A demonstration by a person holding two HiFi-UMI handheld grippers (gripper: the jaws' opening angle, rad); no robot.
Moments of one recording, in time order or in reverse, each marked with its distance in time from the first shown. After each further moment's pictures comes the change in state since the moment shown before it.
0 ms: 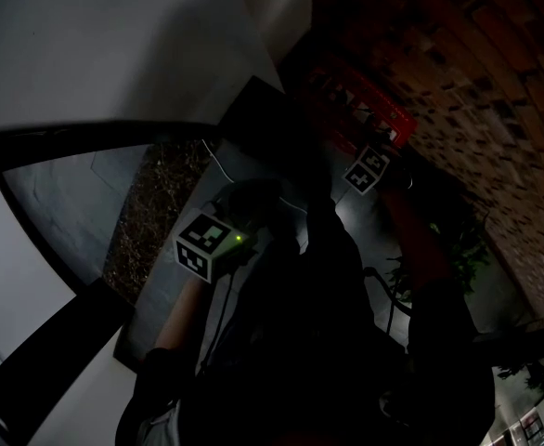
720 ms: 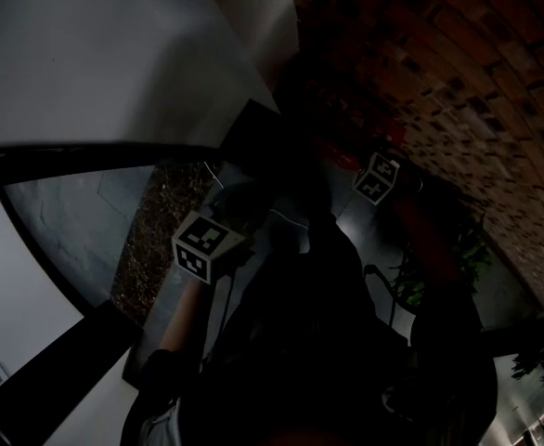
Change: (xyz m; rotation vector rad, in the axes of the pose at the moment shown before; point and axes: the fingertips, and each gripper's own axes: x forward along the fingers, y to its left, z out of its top) left arm -0.009 -0.010 0.035 0.088 -0.024 0.003; right arm -0.070 -0.036 0.004 -0.022 -0.114 -0.020
